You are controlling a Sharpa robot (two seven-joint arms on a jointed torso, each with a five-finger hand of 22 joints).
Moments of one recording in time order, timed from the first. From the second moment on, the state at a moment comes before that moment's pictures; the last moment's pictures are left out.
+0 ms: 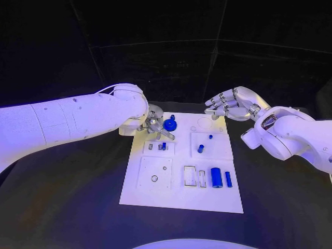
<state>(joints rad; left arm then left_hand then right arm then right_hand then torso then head) 1.45 -0.52 -0.20 1.25 -1.10 0.33 -0.44 1.05 0.15 -0.34 0.27 0.05 0.90 0.08 0.54 0.47 1.23 0.02 1.18 1.10 1.47 -0.05 1.57 1.31 0.08 1.40 0.05 1.36 1.15 1.29 -0.90 -0.09 1.58 -0.73 -0.41 0.17 1.43 0.02 -0.07 0.08 0.25 0.87 0.22 0.21 0.08 0.92 0.14 0.39 0.37 1.08 0.09 0.31 0.42 0.17 0.98 0.20 0.42 0.23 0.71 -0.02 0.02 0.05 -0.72</state>
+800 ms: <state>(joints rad) 1.44 -0.50 -0.22 1.24 -1.10 0.39 -0.44 1.09 0.17 -0.34 0.25 0.05 0.88 0.09 0.54 0.49 1.23 0.02 1.18 1.10 1.47 -0.05 1.57 1.31 0.08 1.40 0.05 1.36 1.15 1.29 -0.87 -0.09 1.55 -0.57 -0.40 0.26 1.45 0.02 -0.04 0.05 0.27 0.85 0.22 0.23 0.07 0.95 0.15 0.38 0.18 1.14 0.09 0.20 0.32 0.17 1.05 0.19 0.31 0.15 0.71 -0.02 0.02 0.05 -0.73</state>
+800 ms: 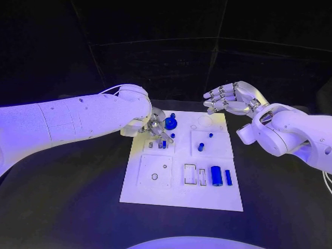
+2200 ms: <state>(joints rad) 1.44 -0.49 -0.22 1.24 -1.02 0.42 -0.44 1.28 0.25 -0.18 0.09 0.05 0.86 0.07 0.56 0.53 1.22 0.01 1.17 1.10 1.47 -0.05 1.57 1.31 0.08 1.40 0.05 1.37 1.18 1.29 -0.83 -0.09 1.49 -0.56 -0.39 0.25 1.45 0.02 -0.02 0.03 0.29 0.85 0.22 0.23 0.07 0.95 0.15 0.38 0.15 1.15 0.09 0.18 0.30 0.17 1.06 0.19 0.29 0.14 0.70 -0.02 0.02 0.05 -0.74</state>
